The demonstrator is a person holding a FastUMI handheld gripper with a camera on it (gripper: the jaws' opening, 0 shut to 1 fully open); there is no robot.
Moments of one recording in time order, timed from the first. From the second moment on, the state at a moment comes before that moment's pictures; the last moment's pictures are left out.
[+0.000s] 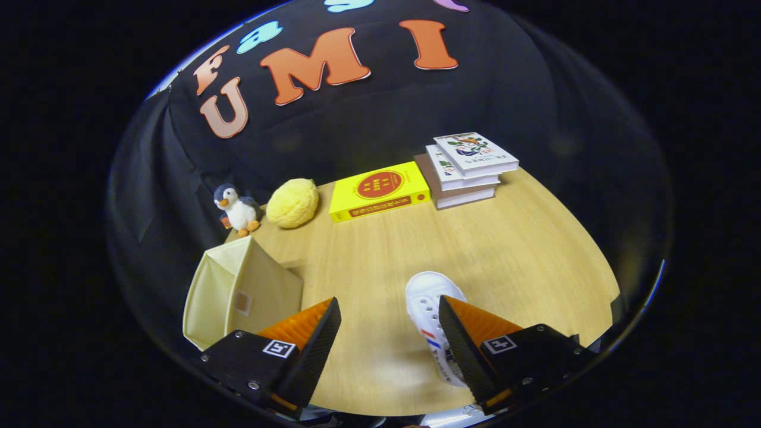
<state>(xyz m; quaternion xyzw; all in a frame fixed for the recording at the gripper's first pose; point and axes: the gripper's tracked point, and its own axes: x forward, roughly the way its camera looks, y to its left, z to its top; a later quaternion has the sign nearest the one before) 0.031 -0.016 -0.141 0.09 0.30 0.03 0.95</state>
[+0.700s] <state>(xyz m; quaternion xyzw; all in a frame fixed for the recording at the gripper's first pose) 0.024 -0.086 -0.248 -0.01 0.37 0.02 0.93</state>
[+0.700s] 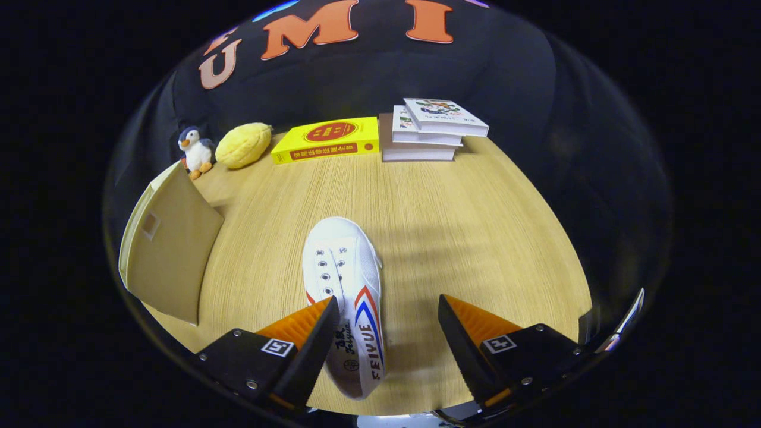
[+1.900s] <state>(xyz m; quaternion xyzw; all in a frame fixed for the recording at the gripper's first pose) 0.039 -0.063 -0.237 0.04 0.34 0.01 0.94</state>
